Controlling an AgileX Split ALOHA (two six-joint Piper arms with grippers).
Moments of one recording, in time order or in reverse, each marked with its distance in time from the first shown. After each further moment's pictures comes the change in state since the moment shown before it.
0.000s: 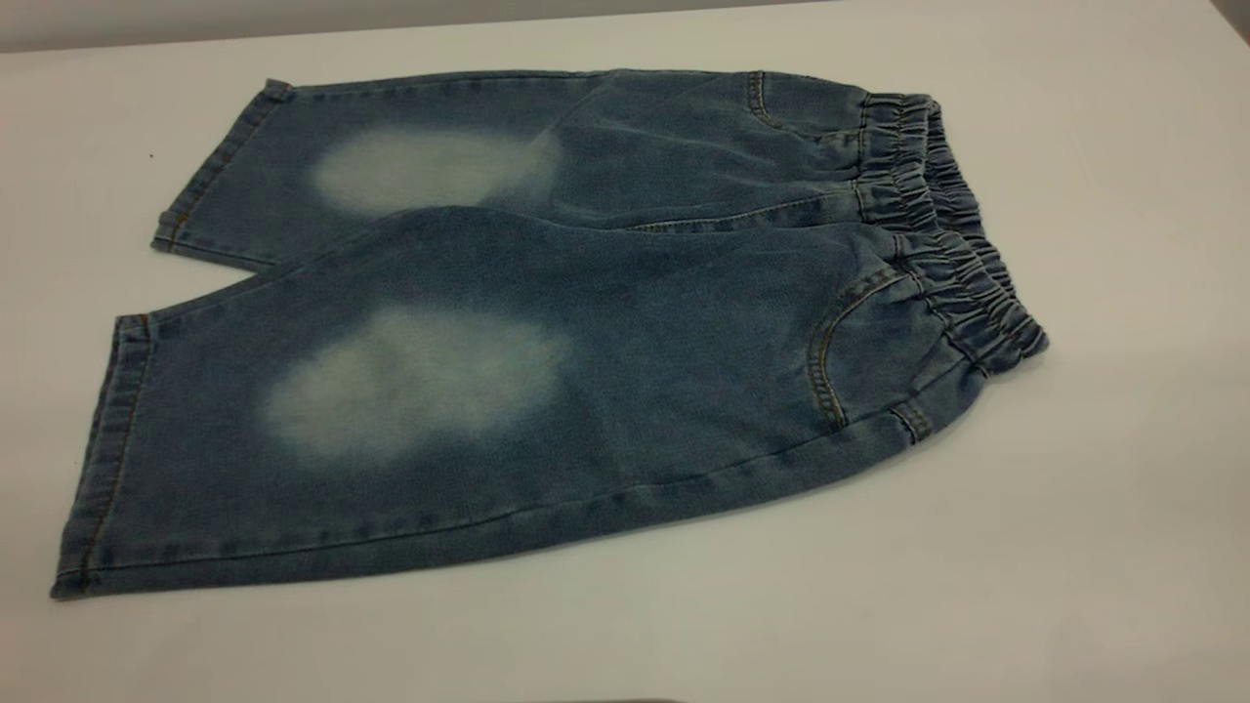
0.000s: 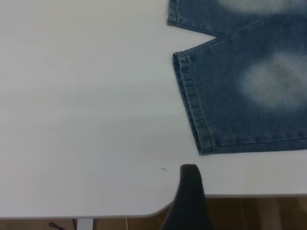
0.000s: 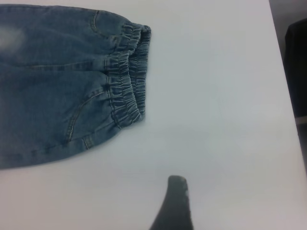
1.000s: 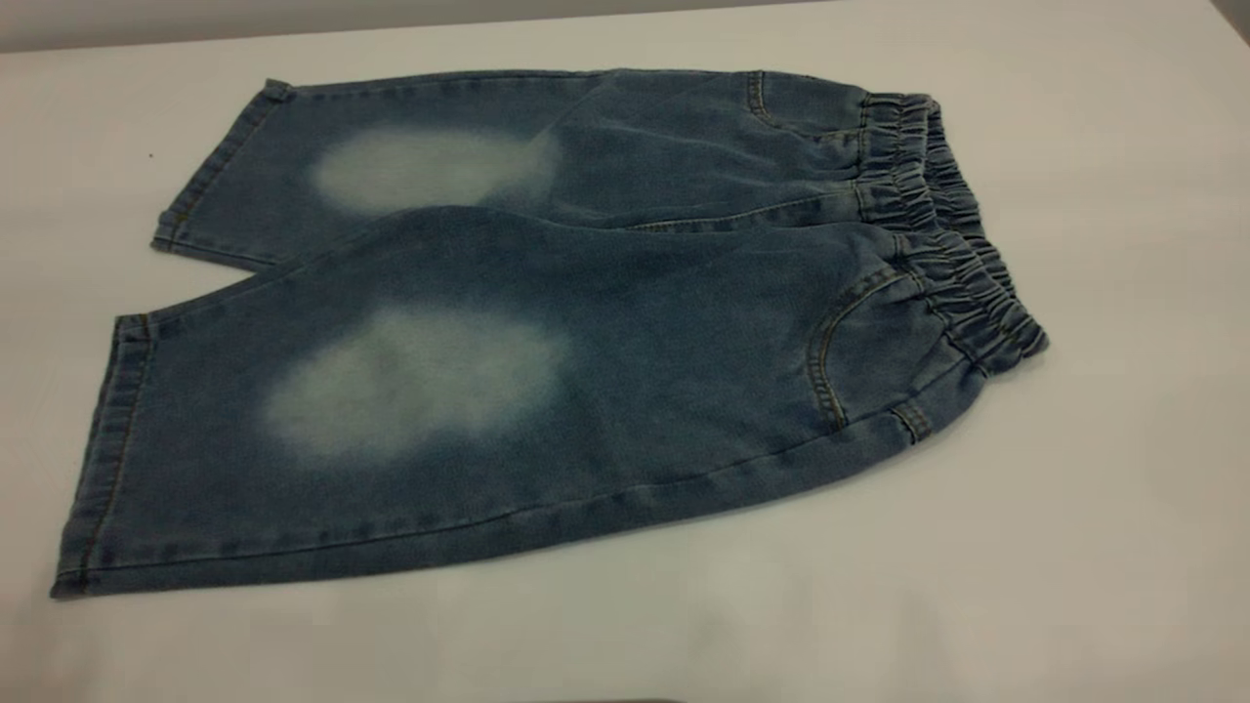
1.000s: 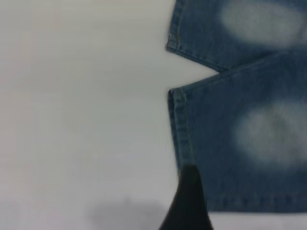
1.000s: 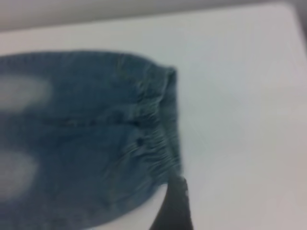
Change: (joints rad) left arm 0.000 0.776 -0.214 -0.026 -0.395 -0.098; right arm 0.000 0.627 -0.165 0.103 -0.381 0.080
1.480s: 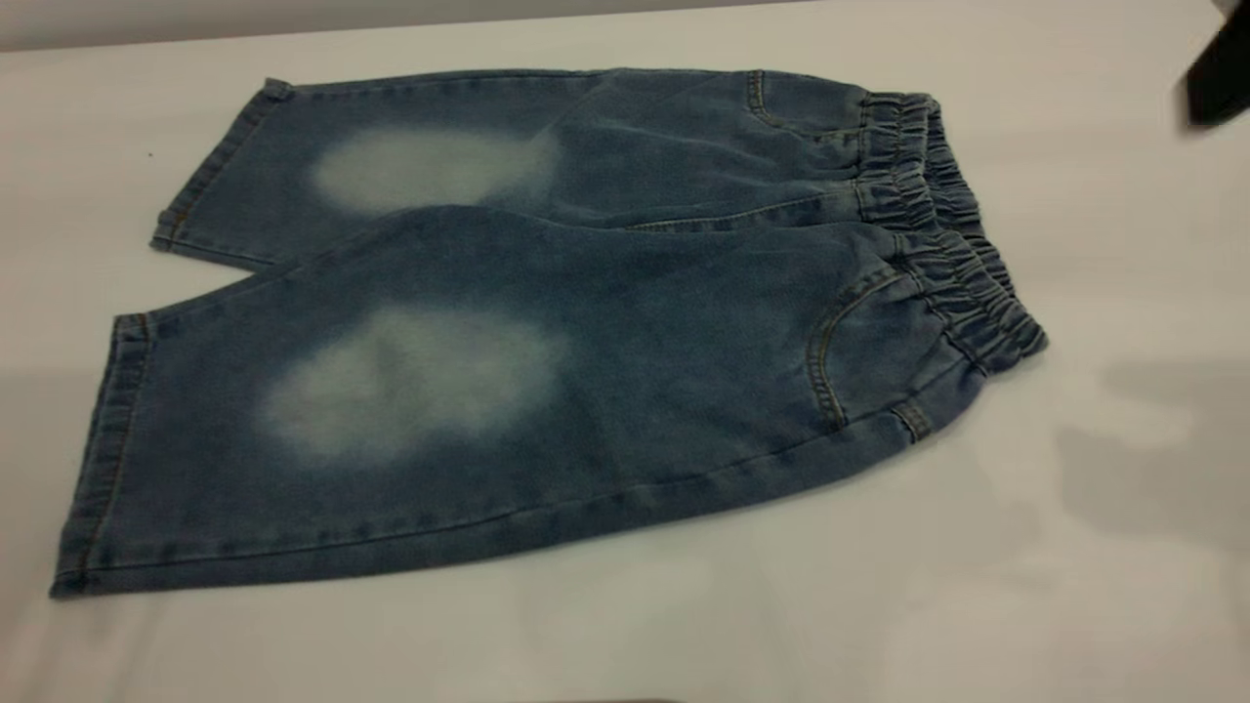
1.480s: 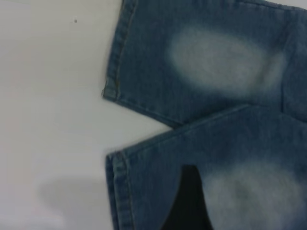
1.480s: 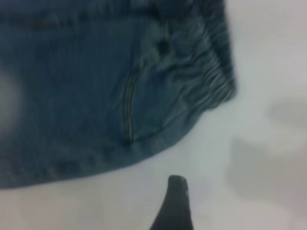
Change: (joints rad) left arm 0.000 0.448 -0.053 -0.309 -0.368 0.237; right arm 0.000 0.715 -0.004 0.358 -0.213 -0.260
